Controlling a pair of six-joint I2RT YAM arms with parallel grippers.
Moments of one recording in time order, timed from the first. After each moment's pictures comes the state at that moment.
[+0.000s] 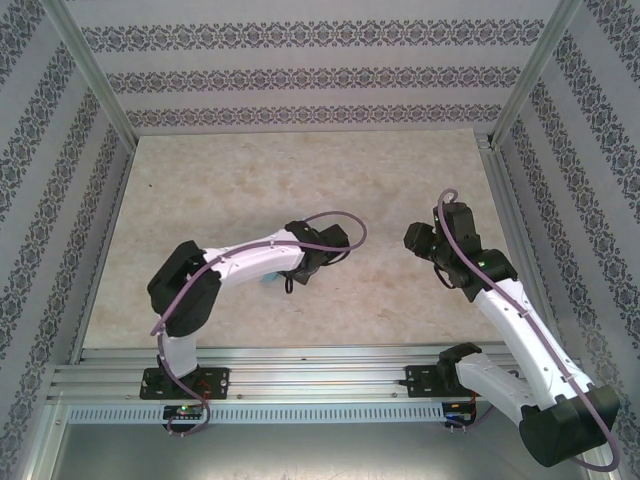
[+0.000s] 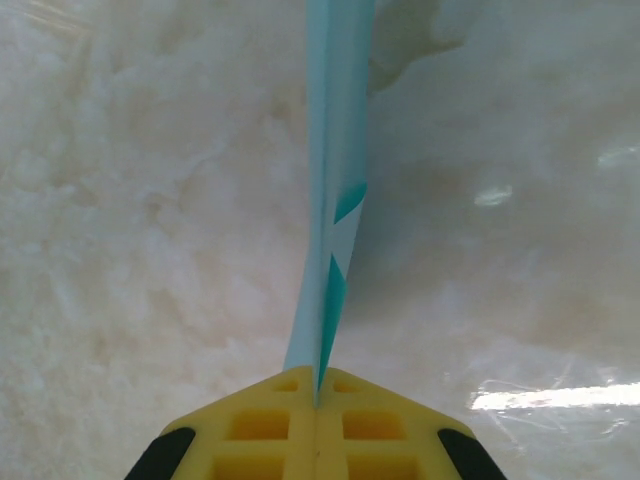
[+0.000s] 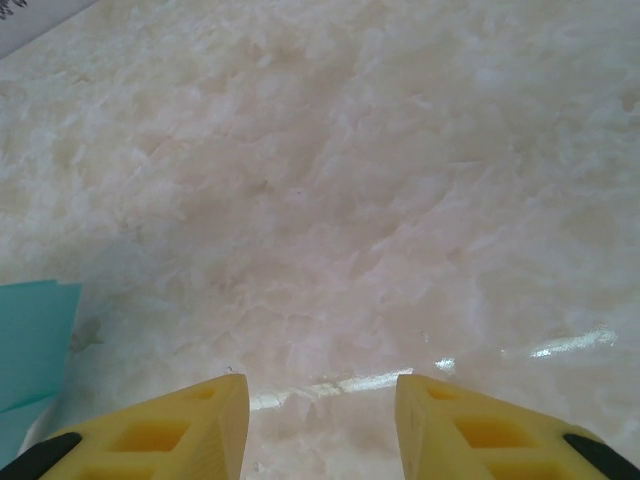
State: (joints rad) left arm -0.92 1.90 1.42 -1.12 -0.51 -0.57; right arm 0.31 0.93 0.86 -0.70 0.09 0.57
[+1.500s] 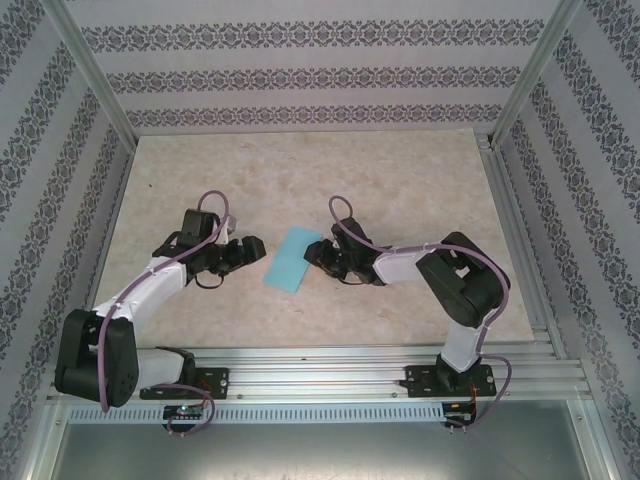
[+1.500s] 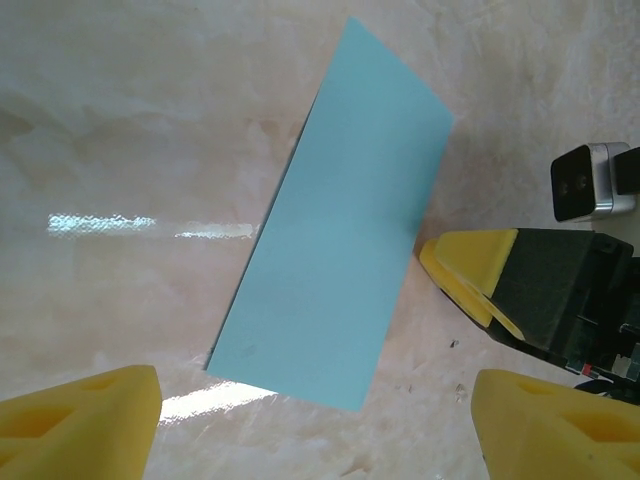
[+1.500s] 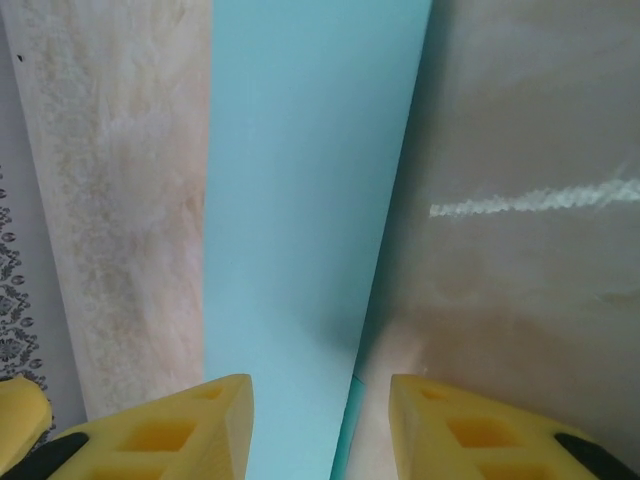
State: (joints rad) left arm -0.20 1.26 0.70 -0.38 0.51 -0.59; right arm 0.69 1.82 0.81 0.27 -0.29 1.10
